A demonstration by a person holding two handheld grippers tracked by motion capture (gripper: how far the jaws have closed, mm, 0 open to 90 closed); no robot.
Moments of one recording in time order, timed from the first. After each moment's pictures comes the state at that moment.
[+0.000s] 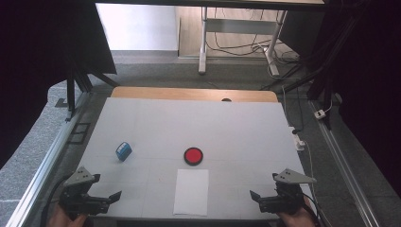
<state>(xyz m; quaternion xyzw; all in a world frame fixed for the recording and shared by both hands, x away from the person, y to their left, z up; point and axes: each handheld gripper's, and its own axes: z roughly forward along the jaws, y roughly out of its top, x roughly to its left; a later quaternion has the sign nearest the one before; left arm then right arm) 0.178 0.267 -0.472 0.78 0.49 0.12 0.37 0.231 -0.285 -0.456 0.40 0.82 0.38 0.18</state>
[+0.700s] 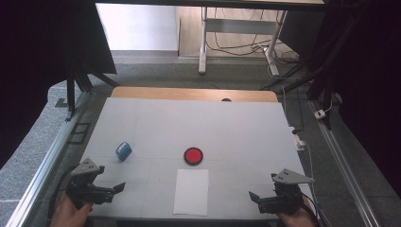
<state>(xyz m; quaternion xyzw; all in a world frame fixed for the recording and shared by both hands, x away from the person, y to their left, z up) 0.207 0.267 -0.478 0.78 0.48 0.13 0.37 0.231 -0.283 -0.457 0.39 0.82 0.37 0.17</state>
